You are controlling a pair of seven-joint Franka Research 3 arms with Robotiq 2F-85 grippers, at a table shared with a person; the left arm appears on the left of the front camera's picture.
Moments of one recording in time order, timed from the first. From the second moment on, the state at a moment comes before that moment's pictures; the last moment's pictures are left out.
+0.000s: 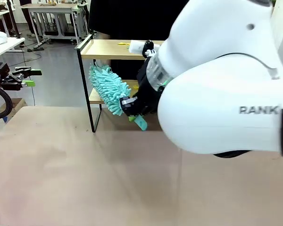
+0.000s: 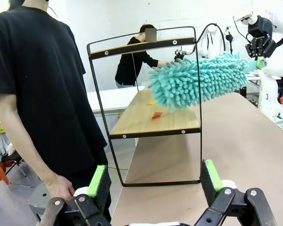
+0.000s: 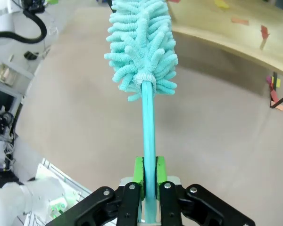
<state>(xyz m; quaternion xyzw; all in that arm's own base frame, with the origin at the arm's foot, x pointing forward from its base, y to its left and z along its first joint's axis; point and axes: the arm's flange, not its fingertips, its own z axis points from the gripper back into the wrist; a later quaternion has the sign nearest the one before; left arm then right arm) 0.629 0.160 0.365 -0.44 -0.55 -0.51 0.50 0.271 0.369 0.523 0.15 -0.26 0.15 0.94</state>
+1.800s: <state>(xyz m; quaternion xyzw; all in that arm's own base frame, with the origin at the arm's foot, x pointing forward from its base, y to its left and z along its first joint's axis) 0.629 0.160 0.365 -0.44 -0.55 -0.51 0.50 0.372 0.469 0.483 0.19 -0.27 0.00 0.94</state>
